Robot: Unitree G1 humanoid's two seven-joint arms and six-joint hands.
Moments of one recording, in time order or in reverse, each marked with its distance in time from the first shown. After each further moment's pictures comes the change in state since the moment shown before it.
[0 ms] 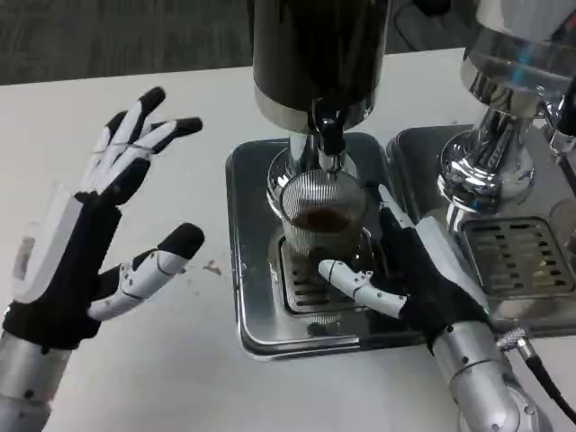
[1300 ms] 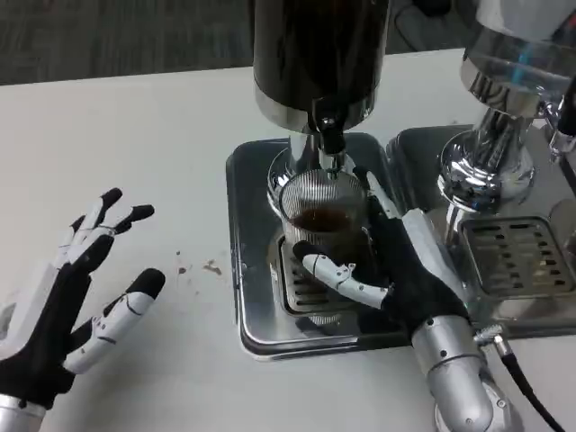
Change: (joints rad) left arm 0.100 0.037 -0.030 0.119 -0.028 0.115 -0.009; right arm -0.062 0.061 -0.012 0.173 0.016 -0.157 -0.103
